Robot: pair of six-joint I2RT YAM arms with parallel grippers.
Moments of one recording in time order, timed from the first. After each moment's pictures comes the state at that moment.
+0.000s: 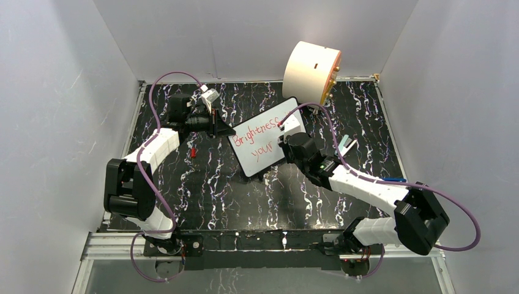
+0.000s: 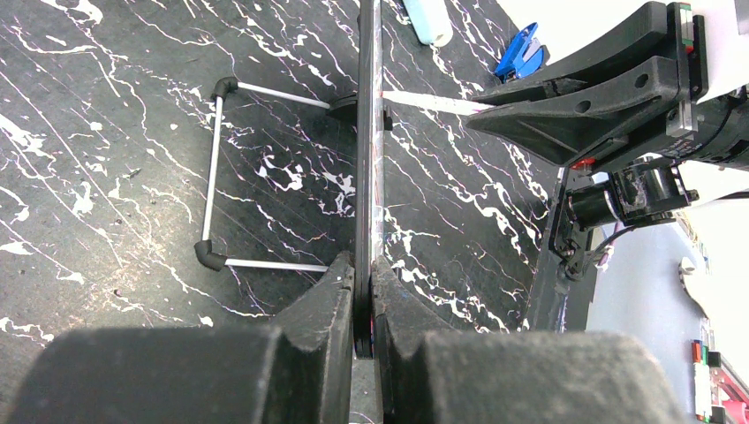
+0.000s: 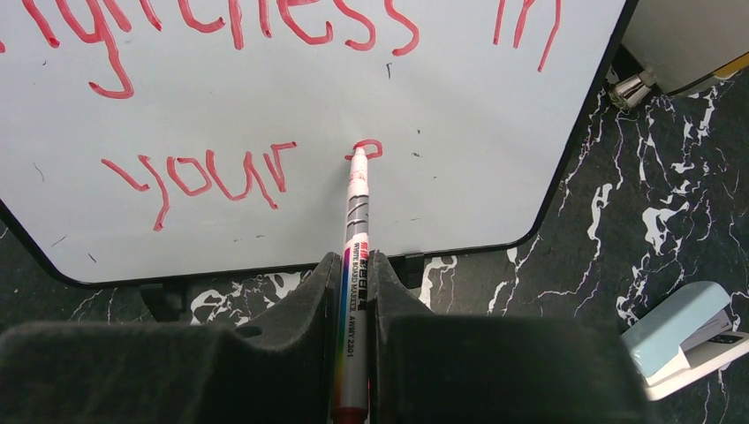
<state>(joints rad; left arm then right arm) -0.17 1.58 1.07 -0.12 0.99 -0.06 0.82 1.27 0.76 0.02 0.37 0.05</state>
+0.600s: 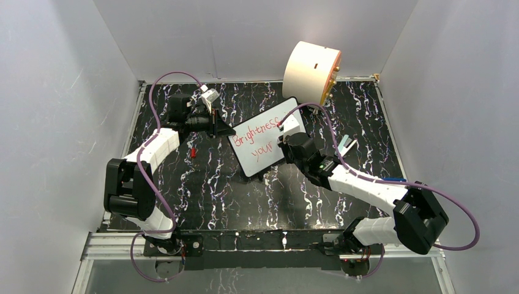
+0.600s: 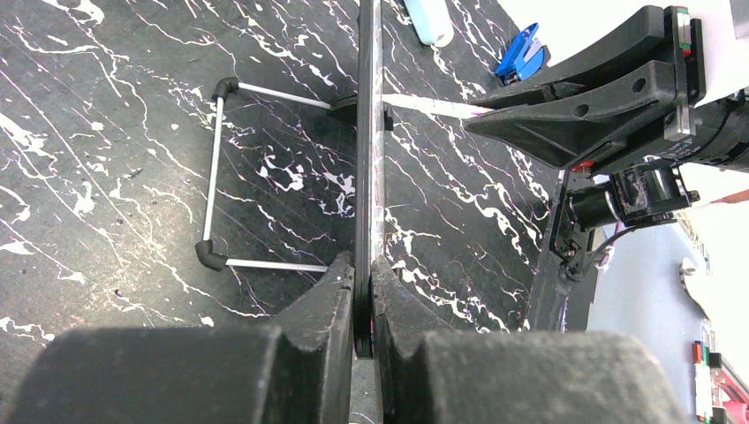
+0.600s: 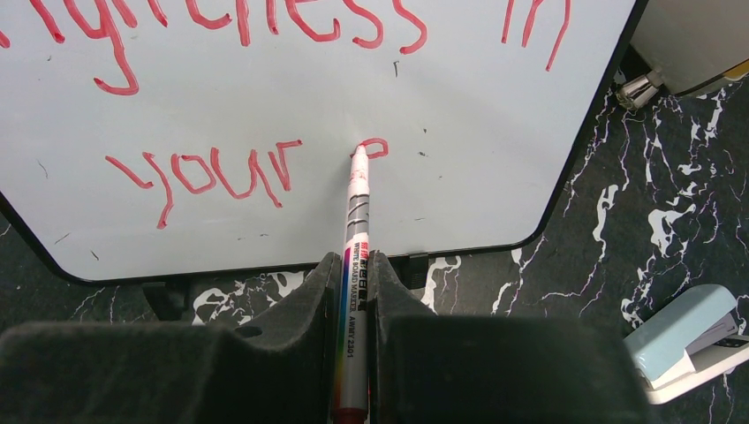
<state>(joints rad) -0.17 1.58 1.07 -0.12 0.99 -0.06 0.82 1.28 0.76 0.02 0.35 0.05</state>
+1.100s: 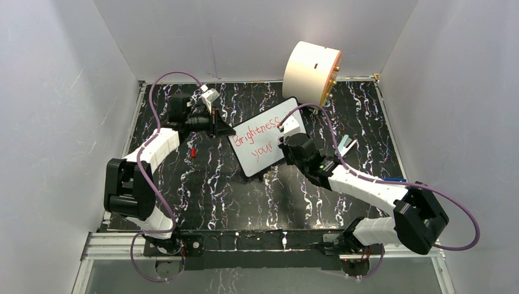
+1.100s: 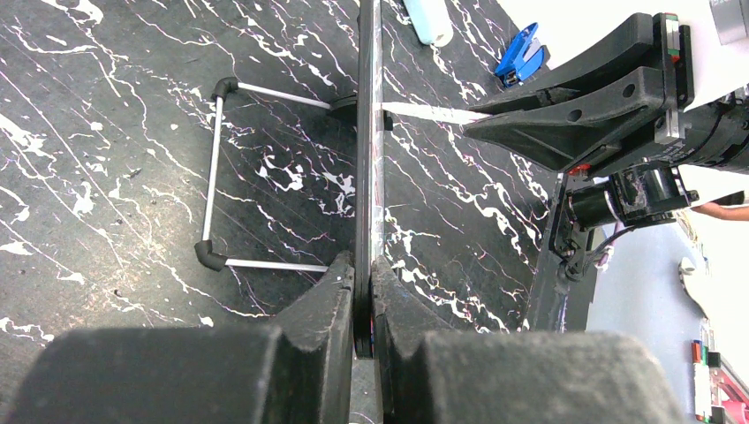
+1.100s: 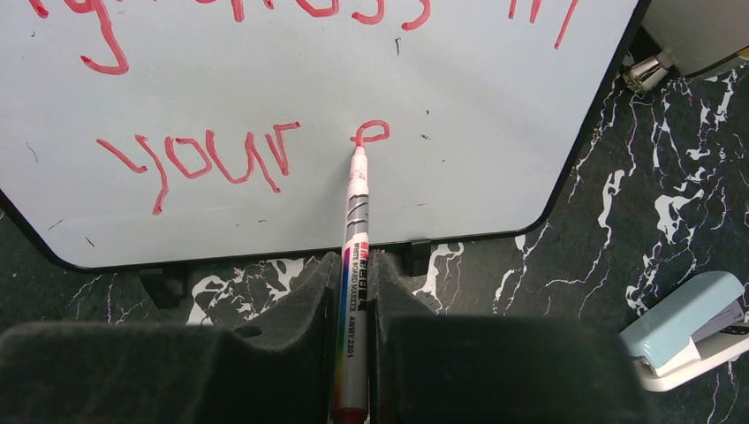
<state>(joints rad) -0.17 1.59 1.07 -0.12 0.99 -0.06 0.82 1.28 0.76 -0.01 0.35 0.06</state>
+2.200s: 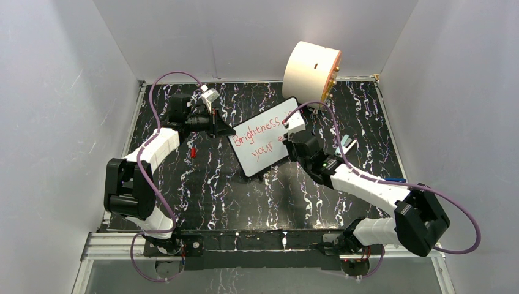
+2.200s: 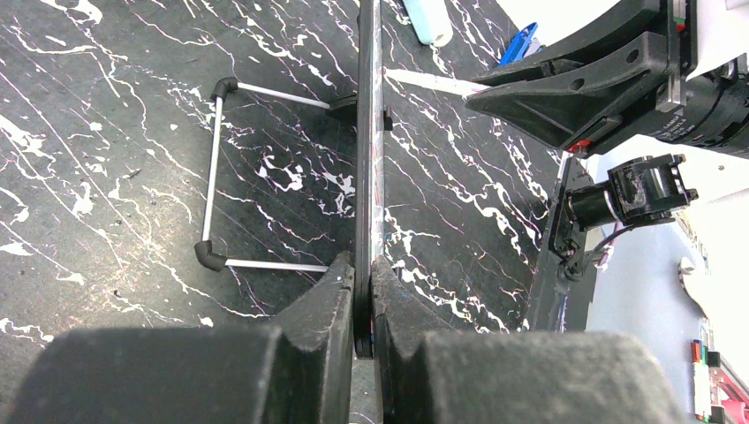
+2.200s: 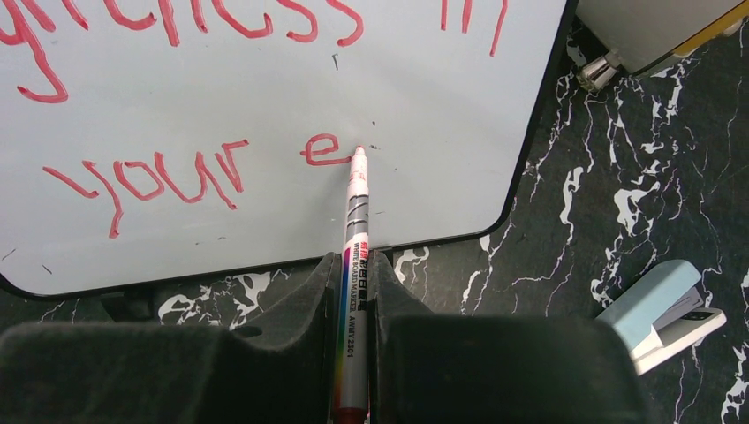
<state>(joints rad) -0.17 1.59 1.07 -0.12 0.99 -0.06 0.78 1.27 0.75 0.00 0.38 0.05</state>
